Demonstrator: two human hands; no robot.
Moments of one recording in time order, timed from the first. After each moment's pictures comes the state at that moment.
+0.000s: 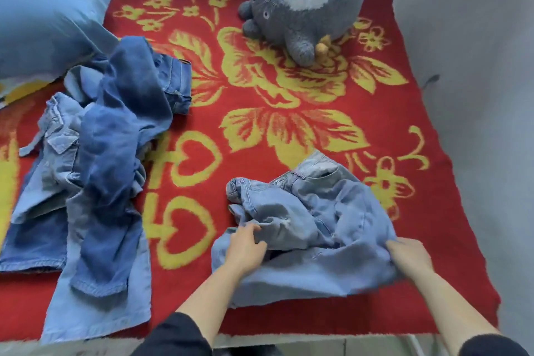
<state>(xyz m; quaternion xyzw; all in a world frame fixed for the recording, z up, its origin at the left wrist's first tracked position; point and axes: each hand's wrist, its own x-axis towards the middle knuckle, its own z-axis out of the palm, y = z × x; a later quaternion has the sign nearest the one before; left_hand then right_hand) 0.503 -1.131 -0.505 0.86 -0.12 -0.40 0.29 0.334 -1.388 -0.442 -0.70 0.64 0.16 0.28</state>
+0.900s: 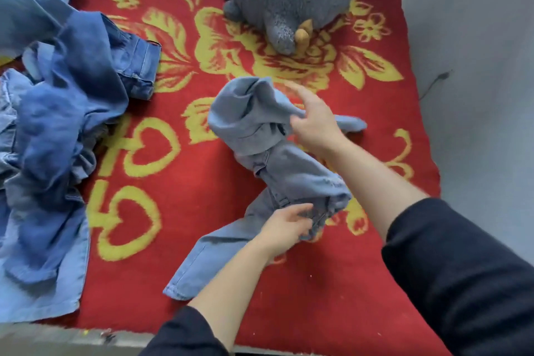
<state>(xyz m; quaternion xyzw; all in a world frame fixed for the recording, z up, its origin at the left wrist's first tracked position) 0.445 -1.333 -0.459 0.64 -0.01 -0.54 0.55 0.538 -1.477 -0.379 -0.89 0.18 -0.02 0.42</state>
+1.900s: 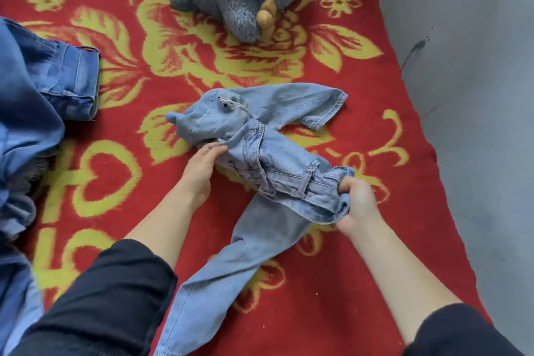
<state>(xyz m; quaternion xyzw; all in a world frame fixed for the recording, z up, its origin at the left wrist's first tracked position) 0.625 -1.337 -0.537 0.67 0.07 -0.33 0.66 0.435 -1.506 -0.488 -0.25 0.53 -0.12 0.80</state>
